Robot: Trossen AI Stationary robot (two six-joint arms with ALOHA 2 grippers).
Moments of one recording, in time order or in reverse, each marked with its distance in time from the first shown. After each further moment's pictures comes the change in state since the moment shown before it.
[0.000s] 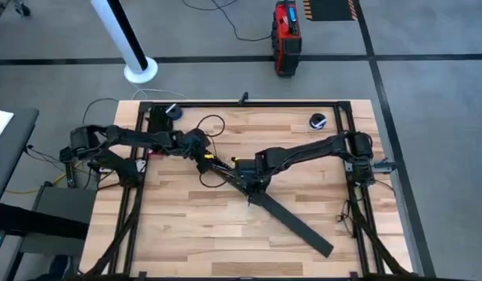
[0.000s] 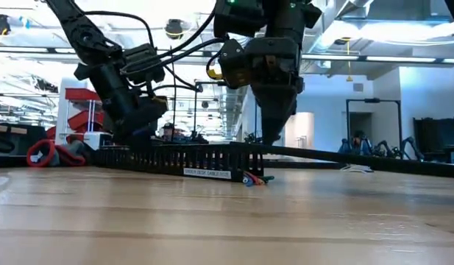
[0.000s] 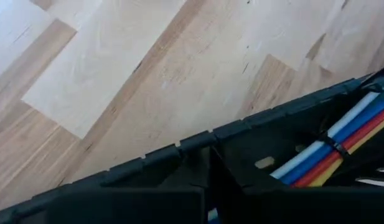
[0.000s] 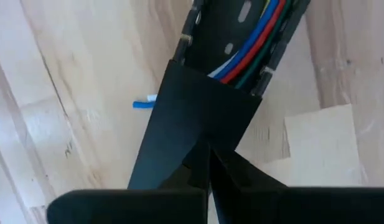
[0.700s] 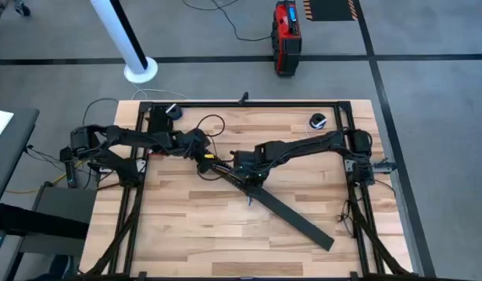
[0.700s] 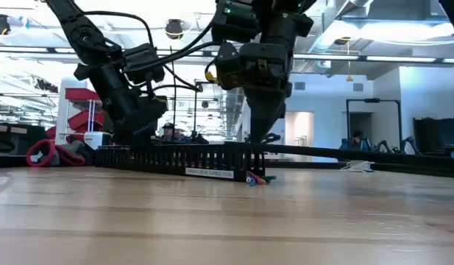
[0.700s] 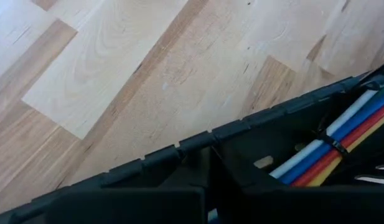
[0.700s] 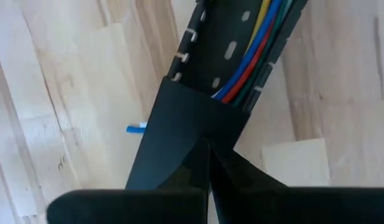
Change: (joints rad) left arm -0.002 0.001 -0.002 0.007 0.001 -0.005; right arm -0.061 0.002 0.000 0.040 -0.039 -0.094
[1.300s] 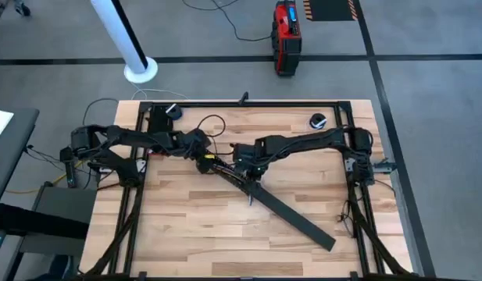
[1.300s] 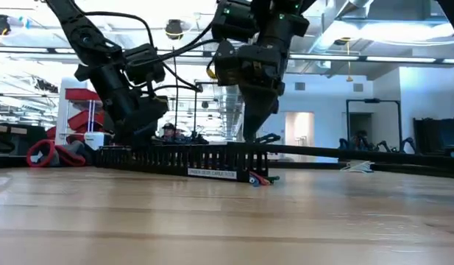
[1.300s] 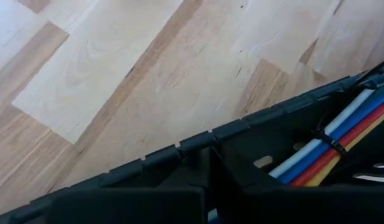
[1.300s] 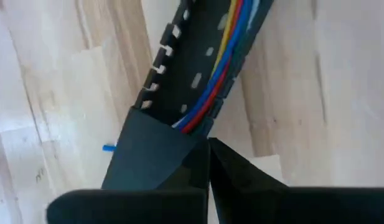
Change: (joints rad) left arm -0.002 0.001 0.000 0.006 0.010 -0.001; right arm 0.000 -0.012 0.024 0.000 0.018 -0.056
